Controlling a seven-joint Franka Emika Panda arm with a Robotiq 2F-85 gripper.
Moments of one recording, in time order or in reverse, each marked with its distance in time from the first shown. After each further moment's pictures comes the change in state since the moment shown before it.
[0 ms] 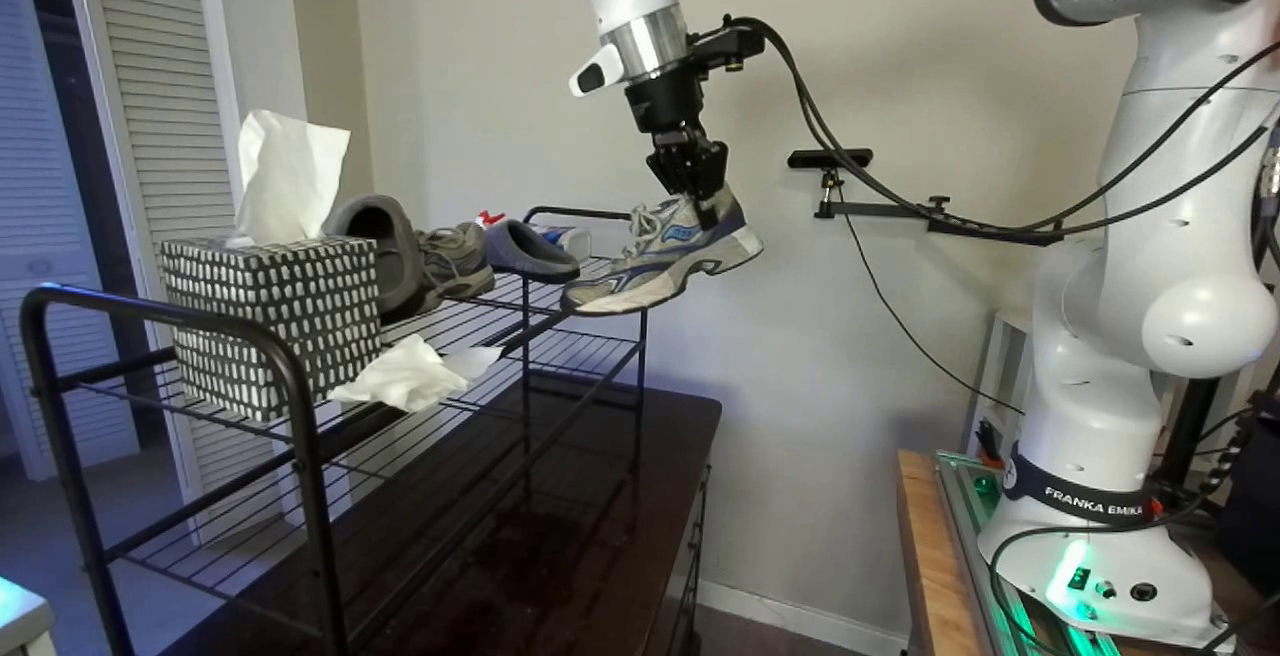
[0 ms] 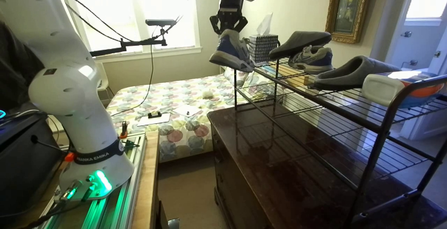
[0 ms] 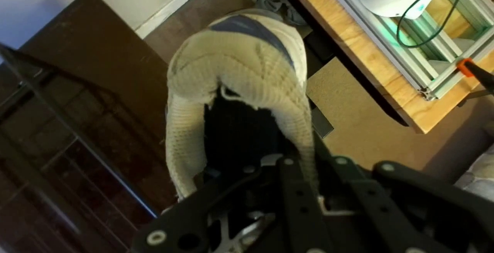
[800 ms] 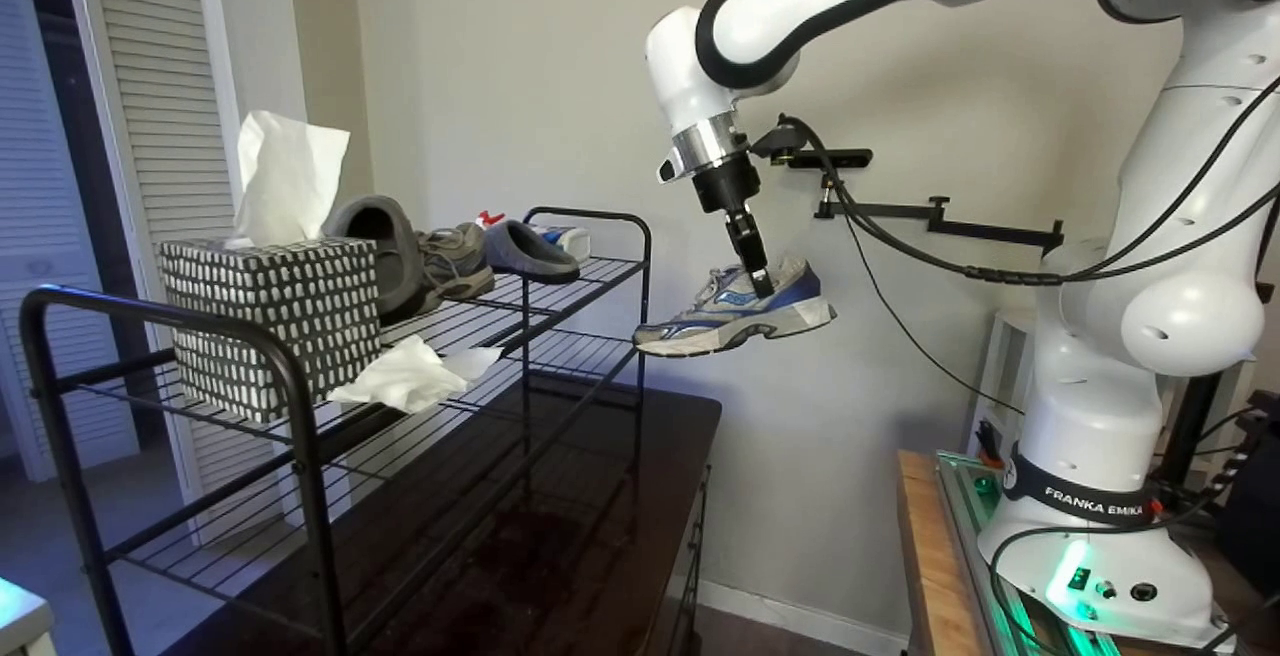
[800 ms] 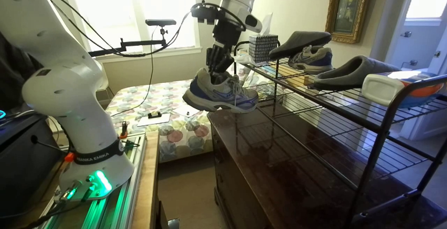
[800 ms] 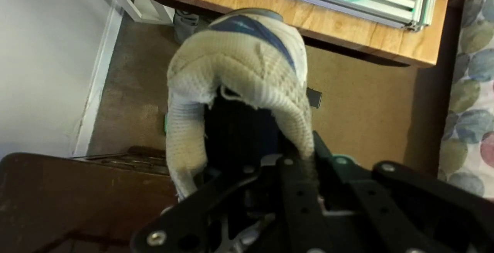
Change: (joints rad) arm -0.117 -0.141 -0.150 -0.377 0.145 0.197 0.351
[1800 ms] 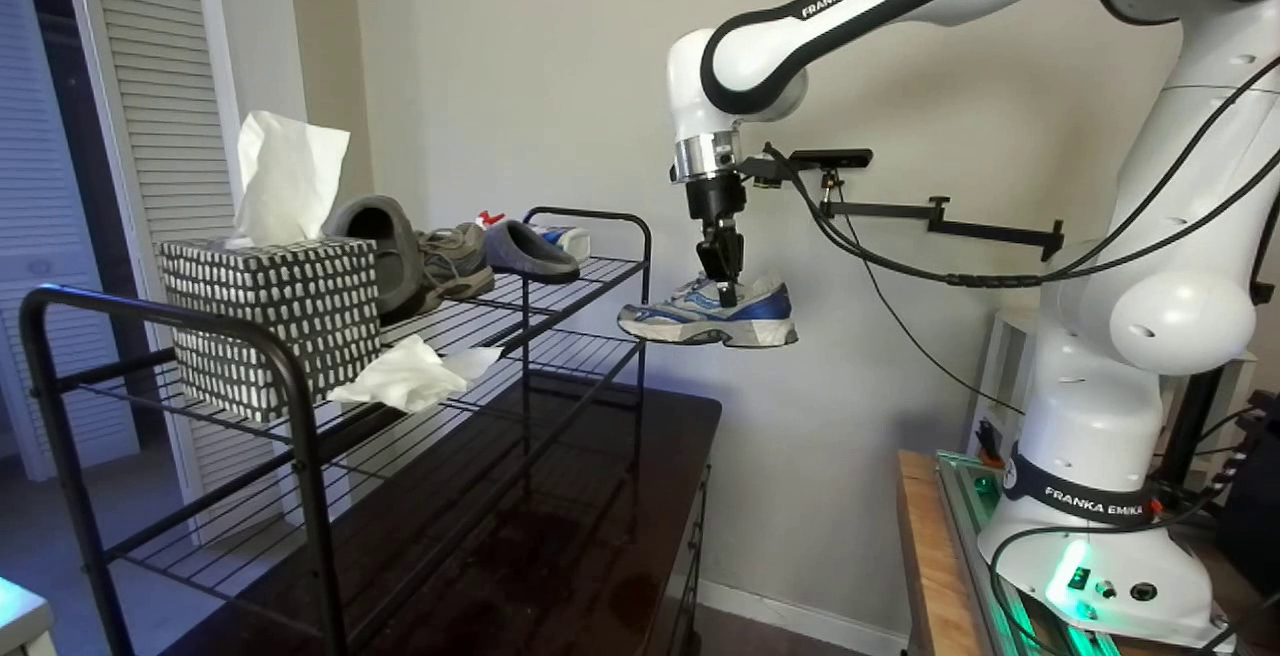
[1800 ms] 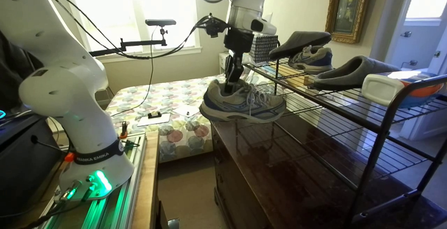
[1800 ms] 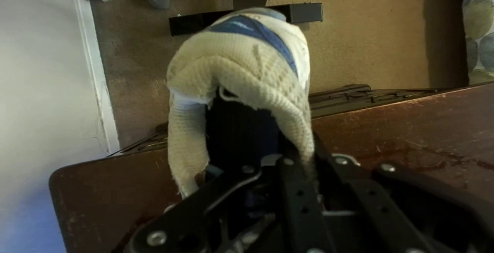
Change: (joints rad) arm -0.066 0.008 -0.037 -0.058 0.049 0.250 0.246
